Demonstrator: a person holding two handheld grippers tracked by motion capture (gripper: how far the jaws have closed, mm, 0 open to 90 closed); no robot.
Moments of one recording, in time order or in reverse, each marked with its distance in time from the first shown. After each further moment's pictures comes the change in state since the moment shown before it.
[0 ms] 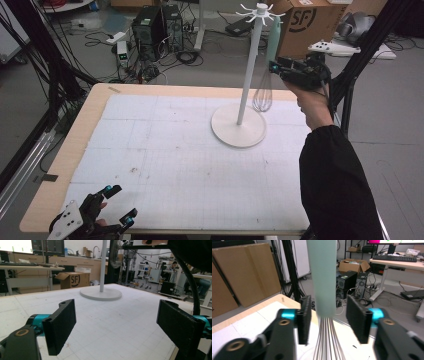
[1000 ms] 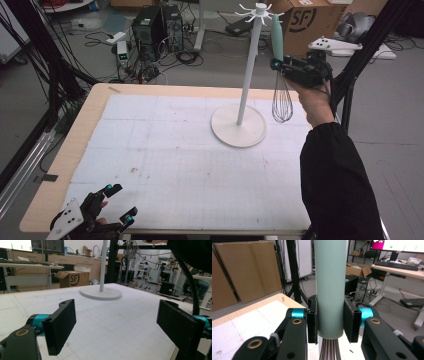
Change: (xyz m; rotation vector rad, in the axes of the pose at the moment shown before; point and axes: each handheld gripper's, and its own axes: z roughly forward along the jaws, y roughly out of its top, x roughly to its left) left arm 0.004 -0.001 0.002 0.005 0.001 -0.015; right arm 0.001 0.006 0.001 -0.005 0.016 -0.068
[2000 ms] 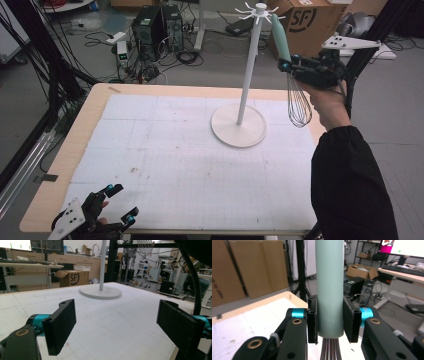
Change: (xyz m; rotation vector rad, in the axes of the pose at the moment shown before) left arm -0.001 0.000 0.002 0.008 -0.006 0.004; right arm 0.006 0.014 -0.030 0.001 0.048 -0.056
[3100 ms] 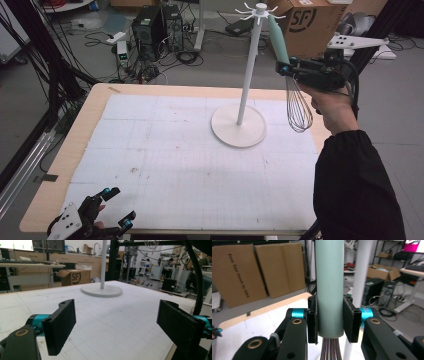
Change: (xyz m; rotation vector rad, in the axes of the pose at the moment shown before) left arm -0.003 0.000 -0.009 0.007 0.021 0.013; right arm 0.013 0.010 -0.017 -0.014 0.139 0.027
